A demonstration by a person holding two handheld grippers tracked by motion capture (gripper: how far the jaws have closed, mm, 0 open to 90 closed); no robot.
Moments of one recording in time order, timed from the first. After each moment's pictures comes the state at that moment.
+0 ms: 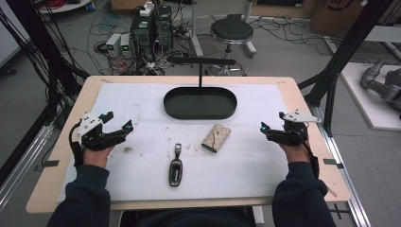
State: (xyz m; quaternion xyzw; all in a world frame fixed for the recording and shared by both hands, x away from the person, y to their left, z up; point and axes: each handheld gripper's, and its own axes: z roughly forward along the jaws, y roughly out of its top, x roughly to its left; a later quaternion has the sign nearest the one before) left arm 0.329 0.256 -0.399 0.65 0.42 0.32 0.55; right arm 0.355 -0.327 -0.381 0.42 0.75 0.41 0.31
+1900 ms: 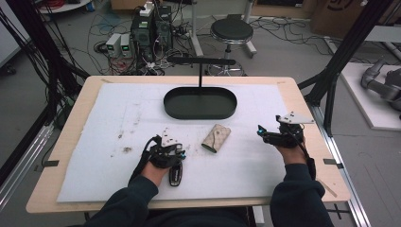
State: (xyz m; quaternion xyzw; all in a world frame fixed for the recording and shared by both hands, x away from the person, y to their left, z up) left arm 0.322 0.089 -0.448 0.82 0.39 0.18 0.38; right arm 0.355 -0.318 -0.389 0.43 0.75 0.39 0.30
